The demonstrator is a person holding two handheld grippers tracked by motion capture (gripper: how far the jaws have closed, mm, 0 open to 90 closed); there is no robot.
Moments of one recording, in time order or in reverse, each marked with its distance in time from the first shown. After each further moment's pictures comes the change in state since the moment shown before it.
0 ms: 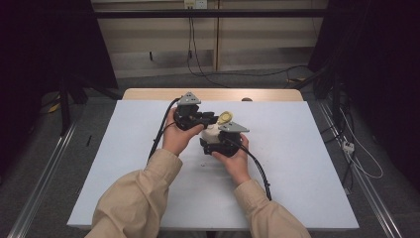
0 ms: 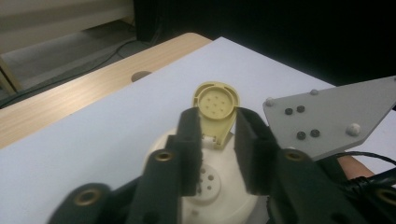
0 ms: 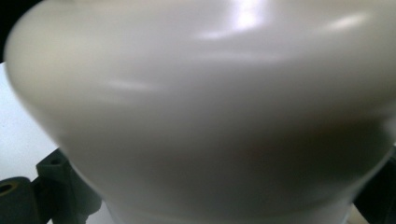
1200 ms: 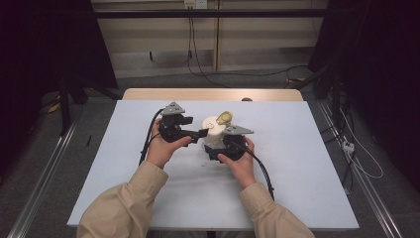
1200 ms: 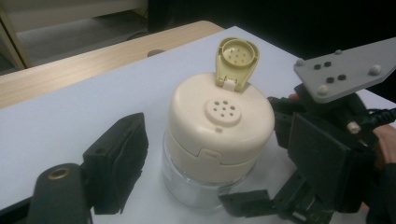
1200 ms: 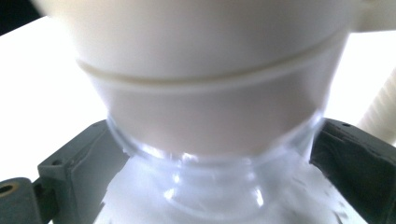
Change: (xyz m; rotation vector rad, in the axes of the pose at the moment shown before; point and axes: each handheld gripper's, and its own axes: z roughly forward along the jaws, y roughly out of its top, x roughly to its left) left arm 0.008 -0.036 -0.027 0.007 0.031 -0.069; right arm -0.007 -0.009 -0.019 0.108 0.027 0.008
